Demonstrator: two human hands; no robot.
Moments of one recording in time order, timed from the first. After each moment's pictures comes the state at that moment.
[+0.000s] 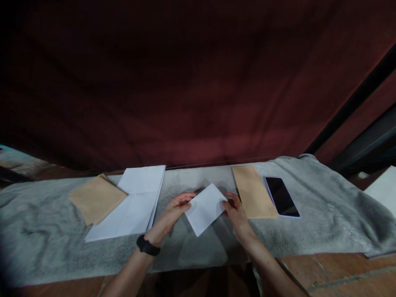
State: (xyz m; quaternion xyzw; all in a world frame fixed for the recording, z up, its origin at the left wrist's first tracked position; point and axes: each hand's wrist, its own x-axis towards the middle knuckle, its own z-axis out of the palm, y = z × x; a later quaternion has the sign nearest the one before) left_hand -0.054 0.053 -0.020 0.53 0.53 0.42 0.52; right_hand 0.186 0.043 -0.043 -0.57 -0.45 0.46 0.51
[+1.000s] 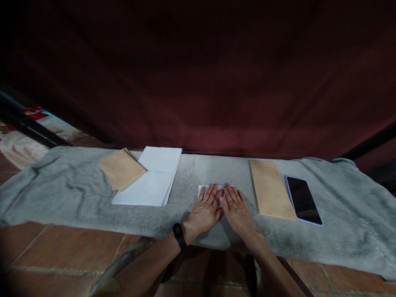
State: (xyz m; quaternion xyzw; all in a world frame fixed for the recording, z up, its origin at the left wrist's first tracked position) left_hand 0.003 0.003 -0.046 0.84 0.53 0.12 0.01; right_hand 0.180 0.028 -0.070 -0.46 -0.86 -0.02 0.21
